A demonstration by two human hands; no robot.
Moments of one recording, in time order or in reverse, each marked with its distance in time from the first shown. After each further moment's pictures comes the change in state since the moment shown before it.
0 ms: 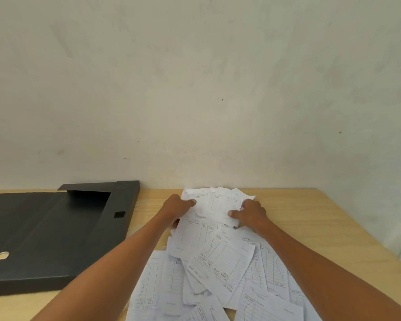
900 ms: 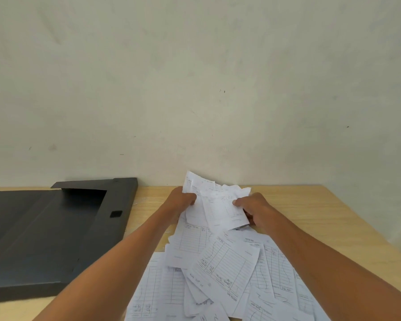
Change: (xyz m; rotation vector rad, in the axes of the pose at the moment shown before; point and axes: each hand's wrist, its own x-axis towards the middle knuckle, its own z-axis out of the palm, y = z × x) left_hand 0.023 0.002 0.004 -0.305 -0.107 0.024; right_hand 0.008 -0.019 -0.006 0.660 -0.105 0.249
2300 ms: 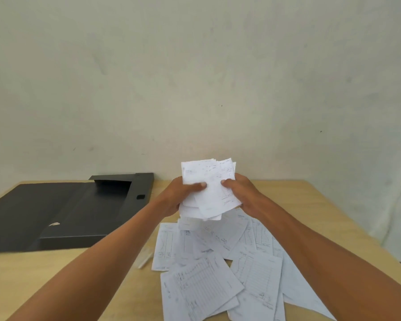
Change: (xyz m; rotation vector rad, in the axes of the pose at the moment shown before) left_hand -0.154 0.022 -0.028 -0.145 -0.189 0.208; right_hand -0.156 -0.015 -0.012 0.062 -0.279 -0.327
